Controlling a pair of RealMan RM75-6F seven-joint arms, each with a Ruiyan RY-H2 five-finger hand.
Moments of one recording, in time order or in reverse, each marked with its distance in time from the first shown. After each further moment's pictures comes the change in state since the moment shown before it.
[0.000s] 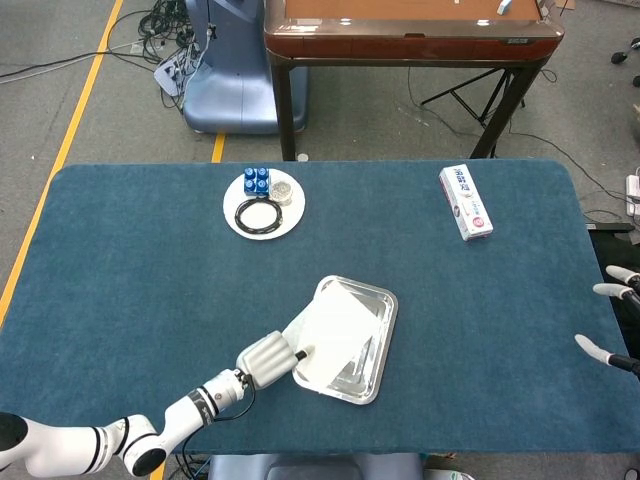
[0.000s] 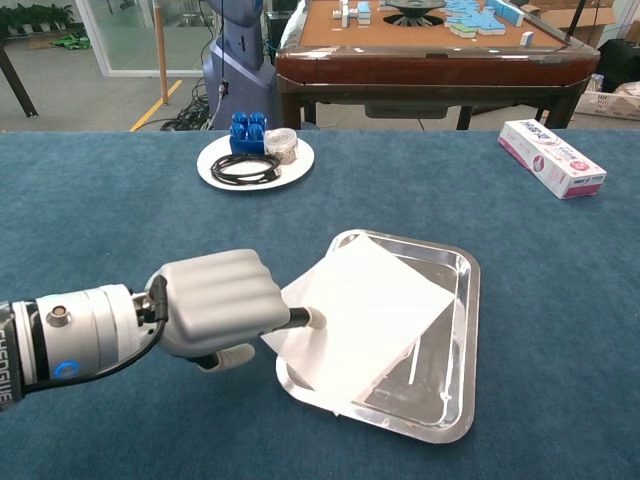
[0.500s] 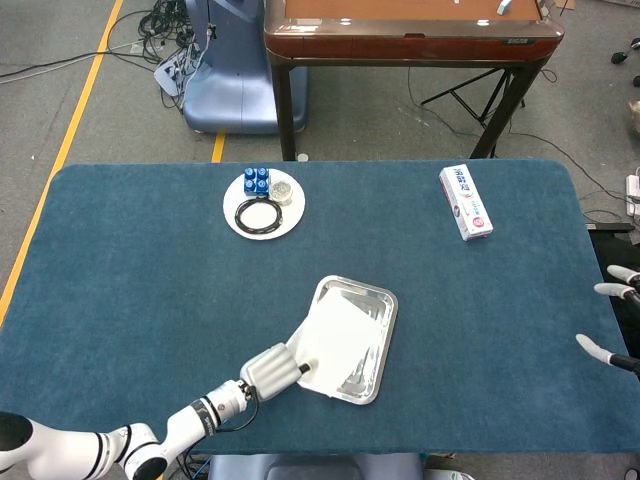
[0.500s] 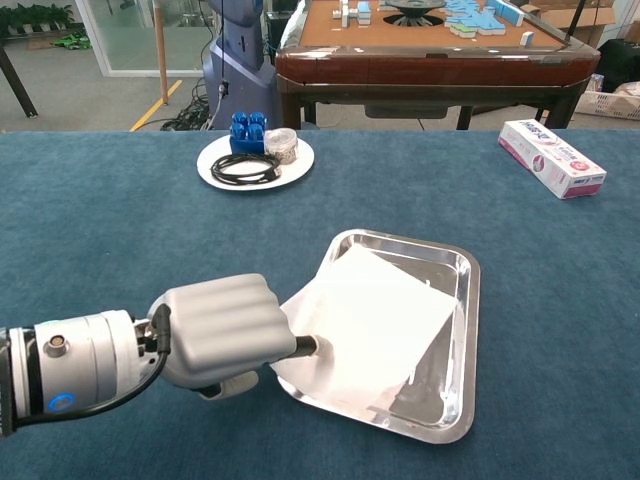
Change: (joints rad) left arm -0.004 -0.016 0.039 -0.028 -0.009 0.004 0.035; right arm -0.001 0.002 0.003 0.002 0.002 0.001 0.012
